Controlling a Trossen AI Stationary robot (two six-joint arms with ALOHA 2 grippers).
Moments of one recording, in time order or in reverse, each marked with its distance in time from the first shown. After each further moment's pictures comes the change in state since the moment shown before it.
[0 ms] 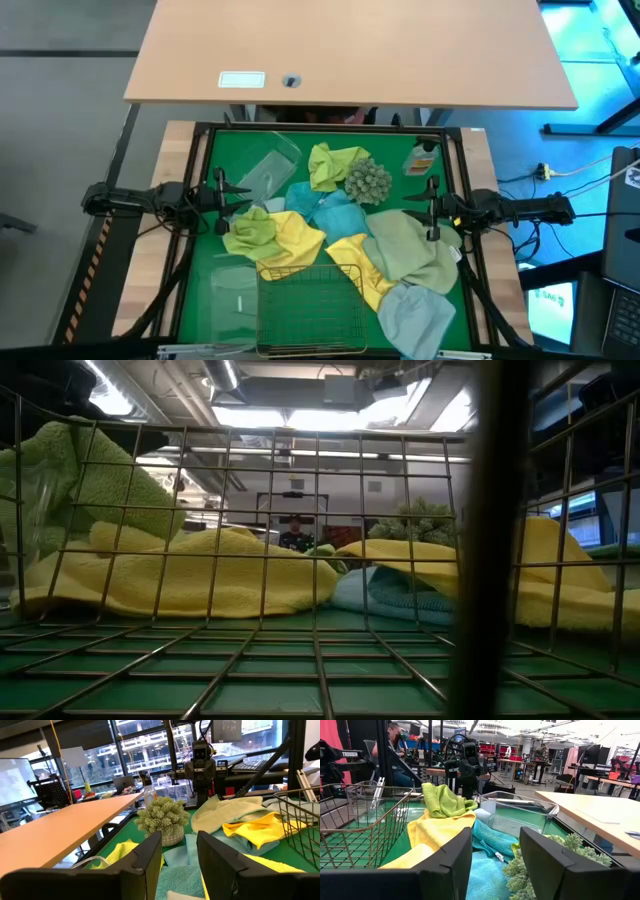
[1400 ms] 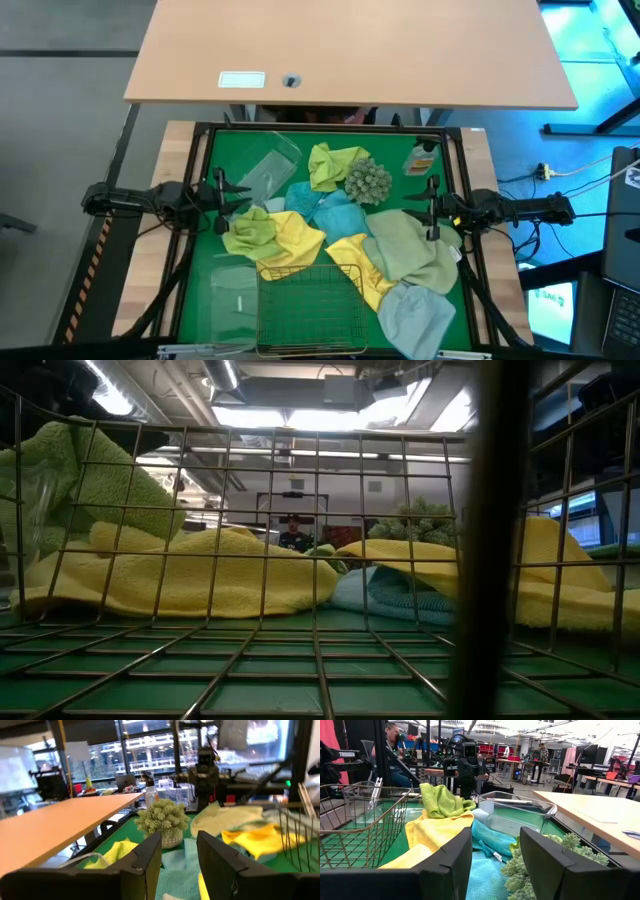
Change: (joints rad) left arm 0.000 0.000 0.000 0.028 -0.028 -0.107; right arm 0.000 0.000 0.000 0.002 0.009 0.000
